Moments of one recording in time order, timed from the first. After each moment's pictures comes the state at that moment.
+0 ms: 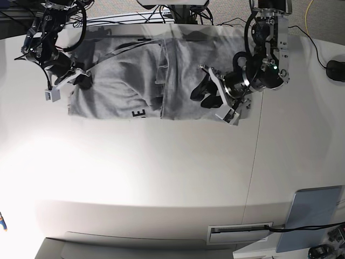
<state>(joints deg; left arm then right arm) 9.8 -8.5 0.3 105.4 -34.4 -33.1 56.7 -14.6 14.0 31.8 88.9 44.0 27.0 -60.3</state>
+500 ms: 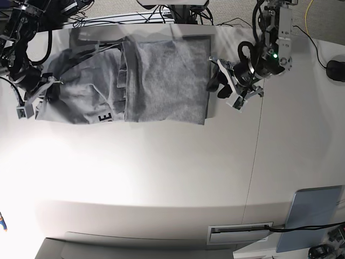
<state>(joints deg) 15.6 -11.2 0.3 101.4 -22.9 -30.1 43.4 -14.8 22.7 34.4 109.2 42.3 23.4 -71.1</state>
